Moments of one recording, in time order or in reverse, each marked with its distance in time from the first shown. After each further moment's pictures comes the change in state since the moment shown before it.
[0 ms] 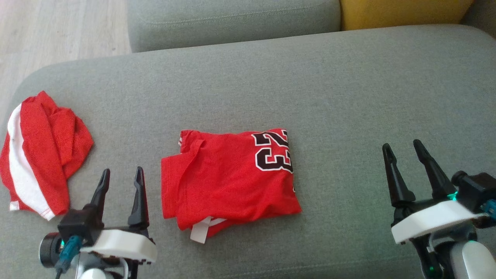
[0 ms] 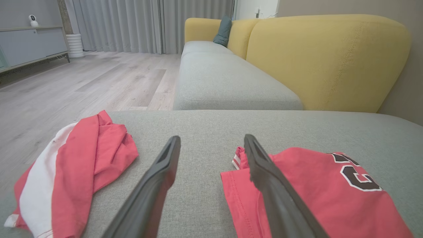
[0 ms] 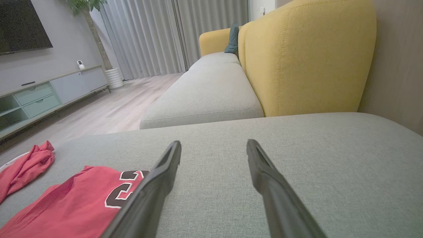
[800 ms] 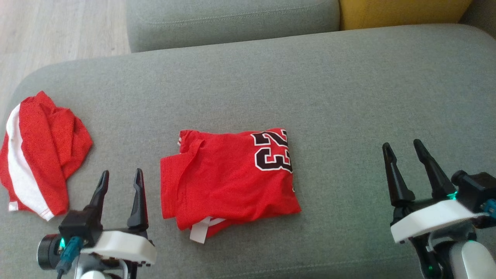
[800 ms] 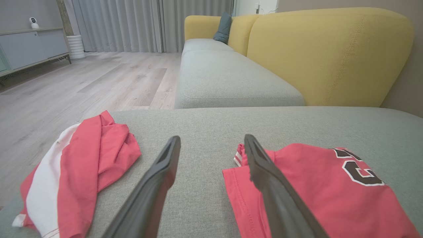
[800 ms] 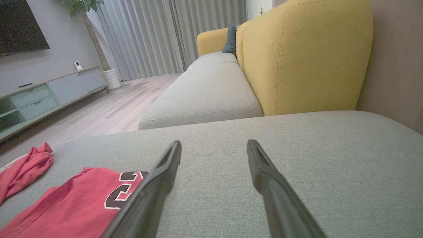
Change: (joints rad) left arm 0.012 0.023 -0.017 -0.026 0.005 0.034 0.018; right arm 0.003 0.019 -0.012 -0.007 -0.009 0.000 0.012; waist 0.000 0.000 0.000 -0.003
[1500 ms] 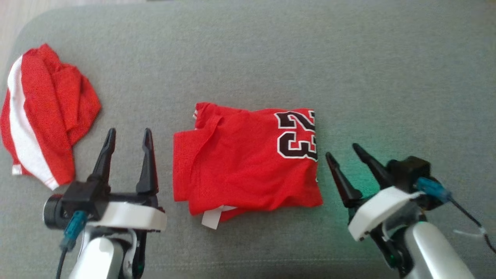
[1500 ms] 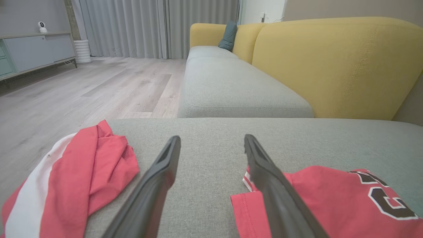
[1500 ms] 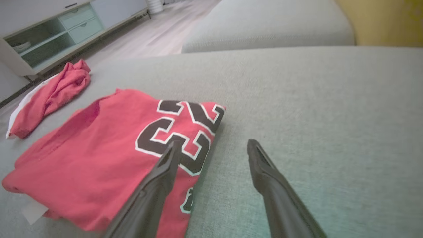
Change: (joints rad) left arm -0.131 -0.020 -0.029 -0.025 0.022 -0.014 -0.046; right arm -0.135 -0.050 0.233 0.169 0.014 0.000 0.052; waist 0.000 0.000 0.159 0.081
